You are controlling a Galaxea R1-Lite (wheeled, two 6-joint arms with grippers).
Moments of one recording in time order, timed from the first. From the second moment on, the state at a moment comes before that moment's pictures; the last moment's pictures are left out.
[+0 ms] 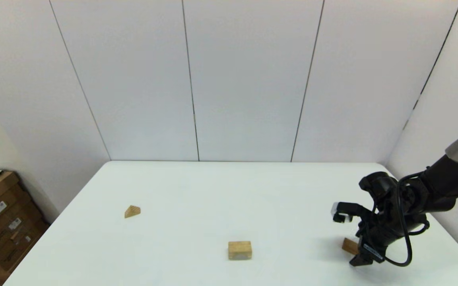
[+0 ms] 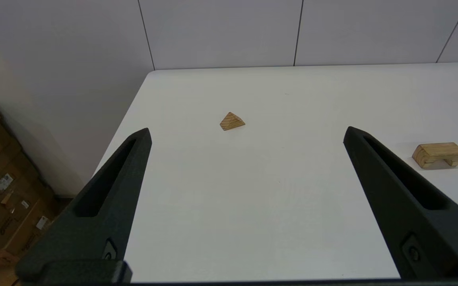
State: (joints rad) left arm -0.01 0.00 -0.01 0.03 0.00 0.00; right arm 0.00 2.18 -0.91 0.10 0.11 -0.92
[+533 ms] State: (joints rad) left arm -0.01 0.00 -0.01 0.03 0.00 0.00; right arm 0.00 2.19 -0.91 0.10 0.11 -0.92
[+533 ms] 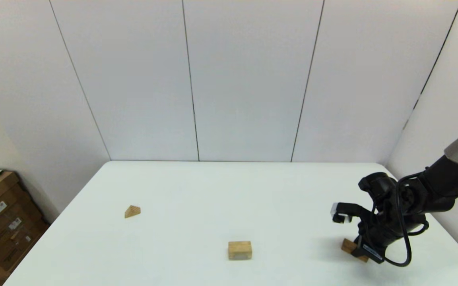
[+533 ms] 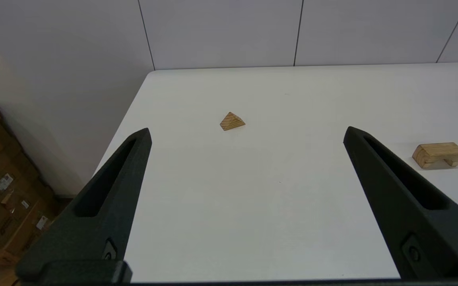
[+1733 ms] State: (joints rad) left arm -0.01 0.00 -0.01 0.03 0.00 0.00; right arm 0.59 2.05 -1.39 0.54 0.15 -0.76
